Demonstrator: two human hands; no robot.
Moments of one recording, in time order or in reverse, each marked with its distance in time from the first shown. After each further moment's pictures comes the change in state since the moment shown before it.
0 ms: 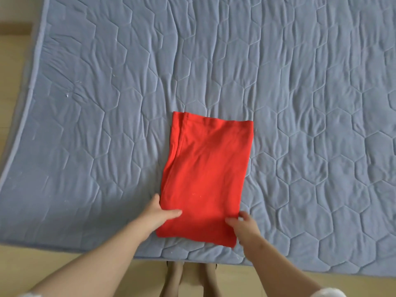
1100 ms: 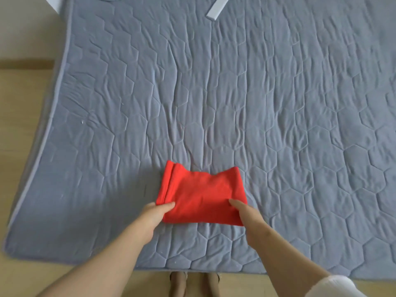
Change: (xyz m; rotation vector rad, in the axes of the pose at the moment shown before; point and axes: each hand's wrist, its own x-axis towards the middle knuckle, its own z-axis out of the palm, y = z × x) left_hand -0.053 0.053 -0.017 -0.335 0.153 -0.040; right_hand -0.040 -0.064 -0.020 0.295 -0.004 0.006
